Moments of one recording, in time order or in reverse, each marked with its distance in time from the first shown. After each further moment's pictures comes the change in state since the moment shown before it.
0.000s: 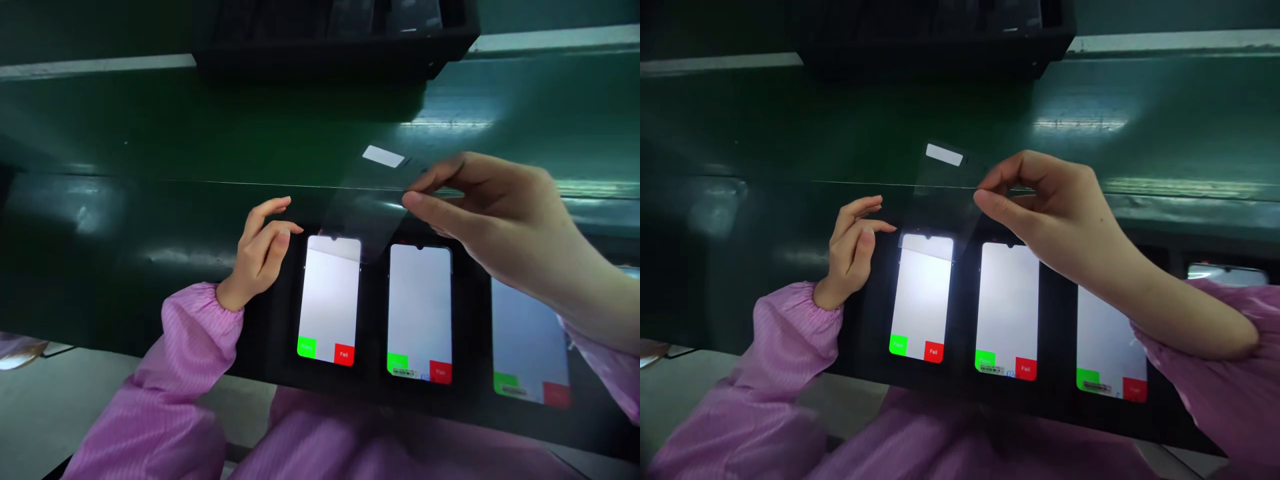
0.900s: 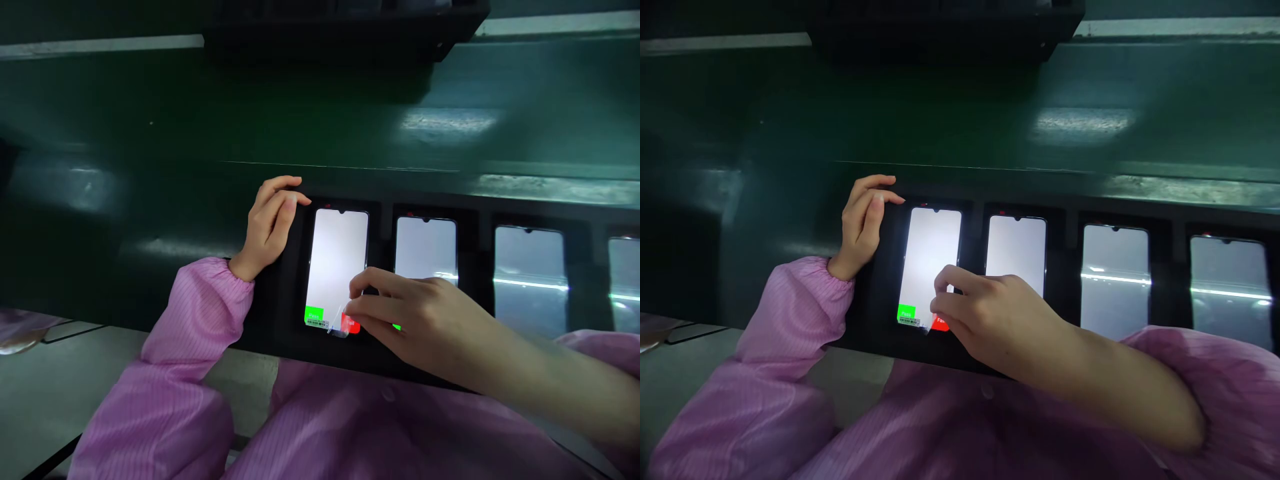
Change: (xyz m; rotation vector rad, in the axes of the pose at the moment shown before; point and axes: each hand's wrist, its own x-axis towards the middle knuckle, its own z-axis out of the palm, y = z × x) left_hand -0.003 -0.008 0.008 -0.104 0.090 0.048; right_hand -0.103 0.006 0.053 -0.603 -0.414 -0.586
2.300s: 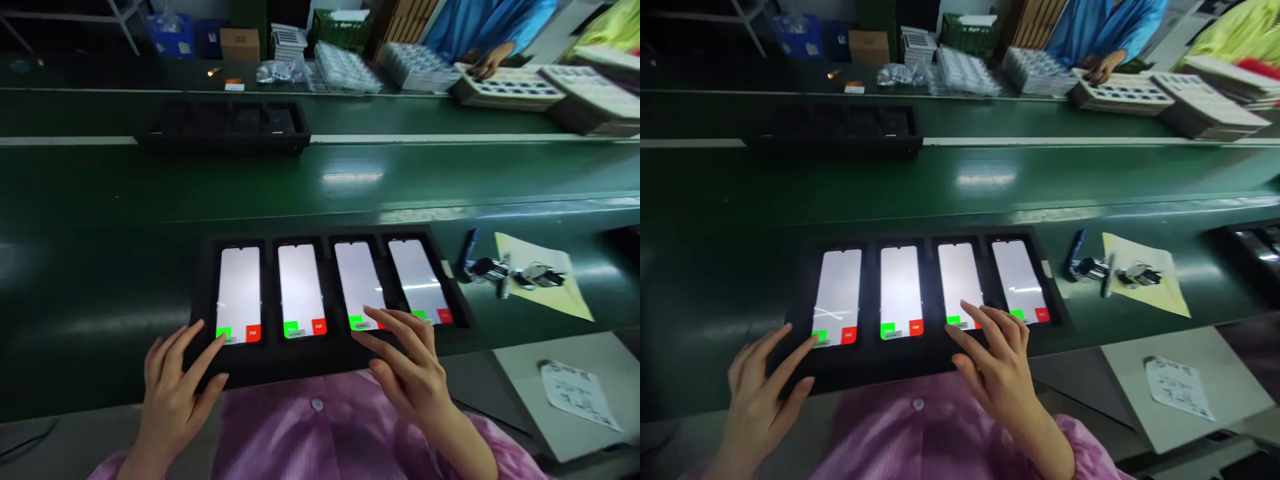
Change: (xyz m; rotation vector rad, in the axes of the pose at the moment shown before) left_hand -0.147 0.116 -0.037 0.556 -0.248 0.006; right_hand -0.160 -0.014 0.004 -0.366 0.504 0.309
